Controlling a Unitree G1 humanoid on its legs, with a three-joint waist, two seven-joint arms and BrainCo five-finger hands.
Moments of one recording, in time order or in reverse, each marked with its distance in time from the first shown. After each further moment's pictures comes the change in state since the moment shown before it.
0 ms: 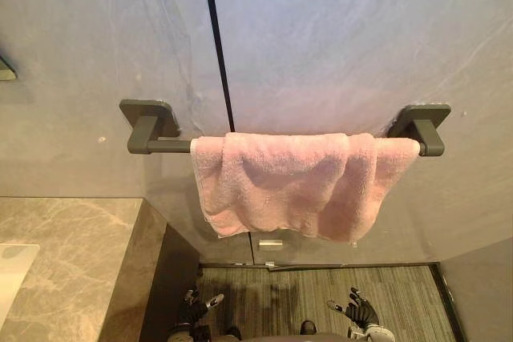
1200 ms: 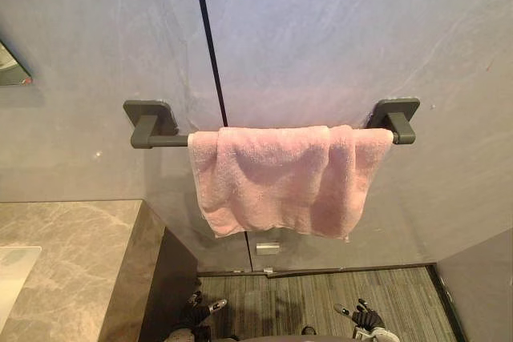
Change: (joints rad) left arm -0.090 0.025 -0.036 0.154 0.016 0.054 -0.023; right arm -0.063 -0.021 -0.049 0.153 0.099 0.041 0.002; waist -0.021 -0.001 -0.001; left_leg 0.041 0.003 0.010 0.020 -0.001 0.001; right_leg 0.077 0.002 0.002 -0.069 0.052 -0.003
